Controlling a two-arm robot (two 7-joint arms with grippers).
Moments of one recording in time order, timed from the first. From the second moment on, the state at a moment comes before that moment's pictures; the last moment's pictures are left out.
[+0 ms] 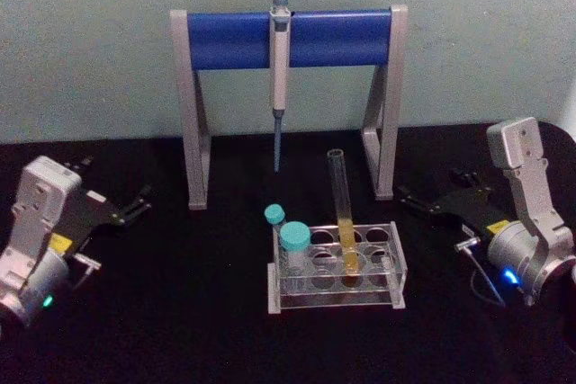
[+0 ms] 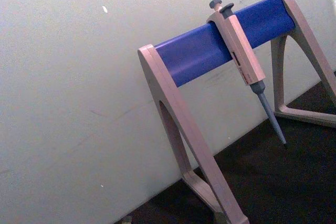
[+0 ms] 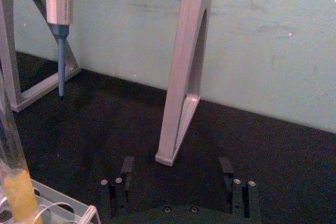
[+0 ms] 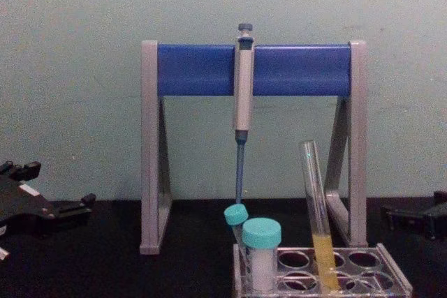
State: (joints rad) left arm -0.20 0.60 0.45 -1.41 -0.25 -0.12 0.03; right arm 0.20 0.42 -0.31 -1.47 0.33 0.21 0.13
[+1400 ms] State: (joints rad) left arm -0.20 0.60 0.45 -1.41 -0.25 -0.12 0.03; right arm 0.21 0.41 -0.31 -1.46 0.32 0.22 0.14
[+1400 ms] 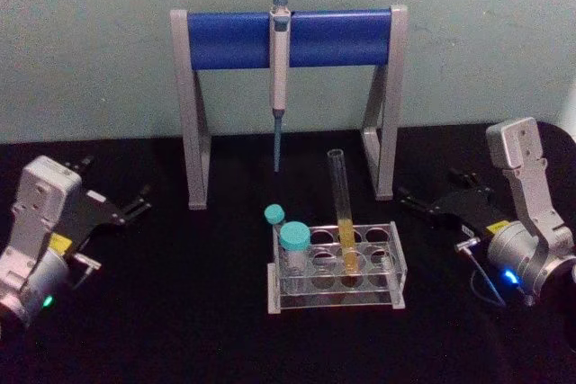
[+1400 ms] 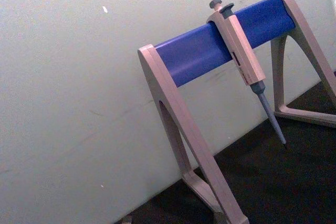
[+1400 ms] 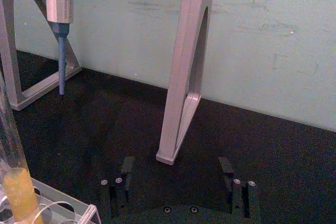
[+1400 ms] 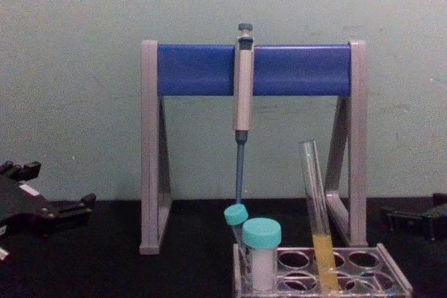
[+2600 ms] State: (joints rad) left arm -0.20 0.60 0.45 -1.41 -0.25 -0.12 0.03; right arm 0.21 0.41 -0.31 -1.46 0.32 0.22 0.14
